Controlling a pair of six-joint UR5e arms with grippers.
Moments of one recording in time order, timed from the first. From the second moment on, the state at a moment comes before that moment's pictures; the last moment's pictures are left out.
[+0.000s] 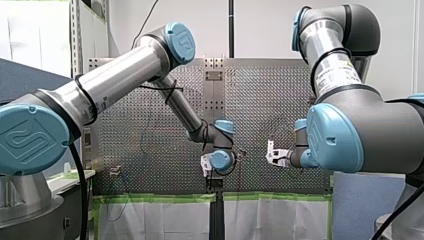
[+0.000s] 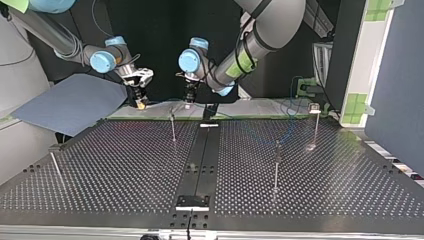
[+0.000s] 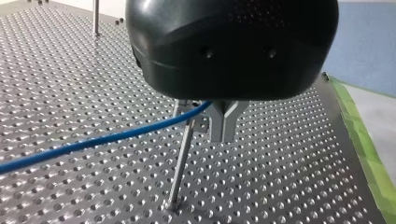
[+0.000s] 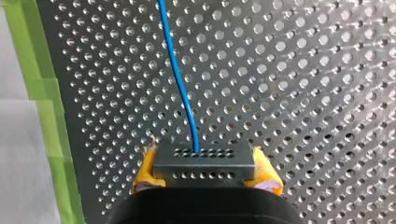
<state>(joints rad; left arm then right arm) -0.72 -2.52 -1.41 -2.50 -2.00 -1.84 1.74 -0.79 1.80 -0.80 1.13 1.67</state>
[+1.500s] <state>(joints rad) -0.68 -2.59 -1.25 -2.54 -1.97 -1.86 1.71 -0.78 1.75 -0.82 1.09 1.69</state>
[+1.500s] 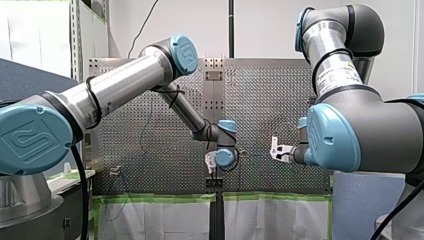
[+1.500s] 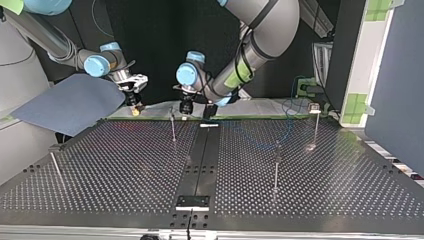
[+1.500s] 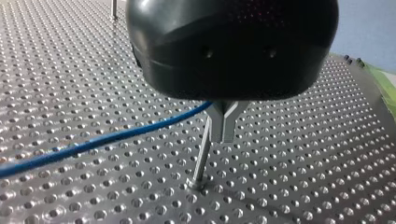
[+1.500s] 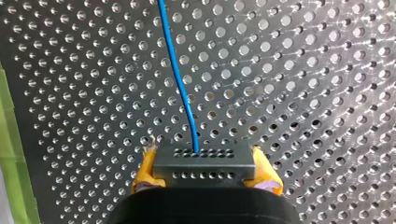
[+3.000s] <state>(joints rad) -0.60 -2.65 -1.06 -2.65 -1.89 -1.86 1.69 -0.78 1.69 -0.82 1.11 1.69</state>
